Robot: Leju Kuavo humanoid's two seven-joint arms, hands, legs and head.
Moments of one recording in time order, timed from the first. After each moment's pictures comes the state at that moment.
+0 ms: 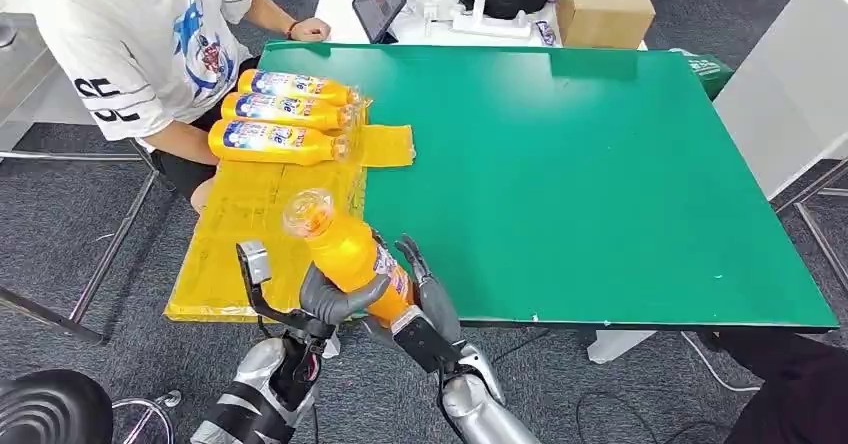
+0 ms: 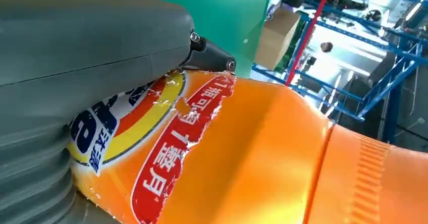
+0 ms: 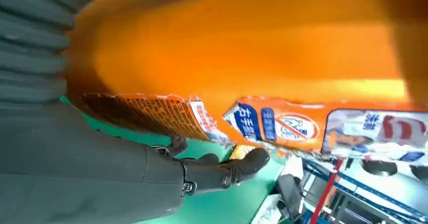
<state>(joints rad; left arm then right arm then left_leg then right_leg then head) -0.27 -0.20 -0.34 -1.08 0.41 -0.29 -0.42 -0.24 0.24 0.49 -0.84 0.33 -0.39 -0.70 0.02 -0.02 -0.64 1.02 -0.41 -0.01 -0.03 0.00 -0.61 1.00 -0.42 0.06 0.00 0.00</state>
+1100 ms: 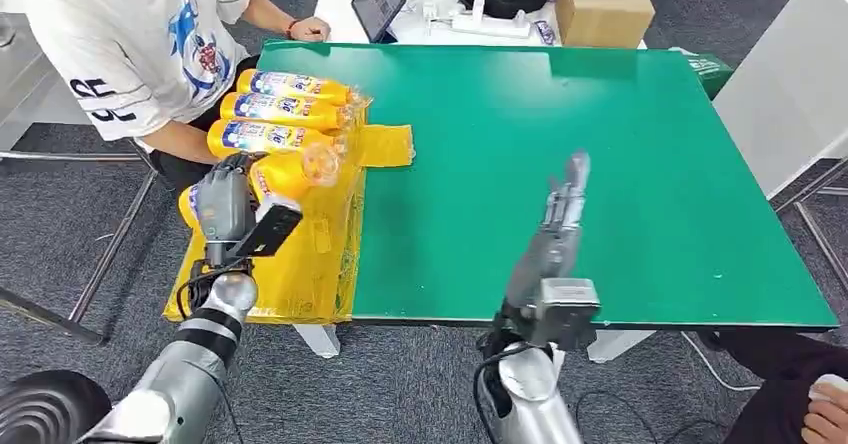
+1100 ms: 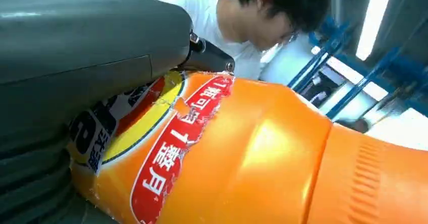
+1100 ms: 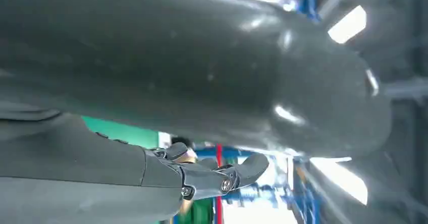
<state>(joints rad) -0.58 -0.13 -0.03 -0.75 -0.88 0.69 -0.45 -0.10 0.23 0.36 -1.61 0.08 -0.62 -0.70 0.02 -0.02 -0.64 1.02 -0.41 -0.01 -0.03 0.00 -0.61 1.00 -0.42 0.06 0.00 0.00</state>
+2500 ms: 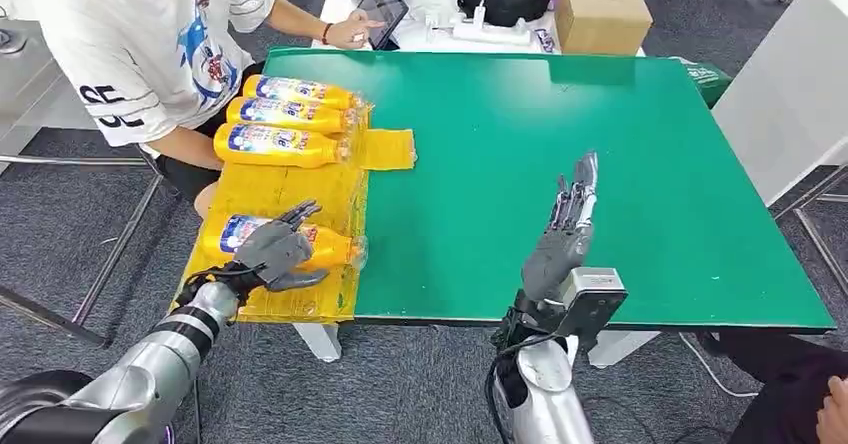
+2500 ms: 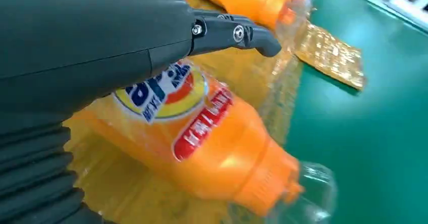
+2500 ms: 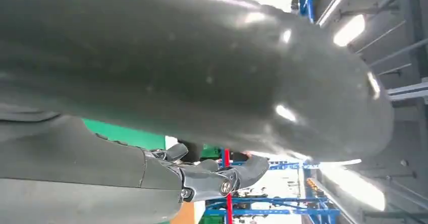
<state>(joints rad) -0.67 -0.03 -0.06 -0.41 -0.86 -0.05 -0.53 -0.12 0.25 0.26 -1.54 0.03 -0.45 -0.70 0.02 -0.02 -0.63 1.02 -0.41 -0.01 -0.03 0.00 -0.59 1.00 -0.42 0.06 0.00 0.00</state>
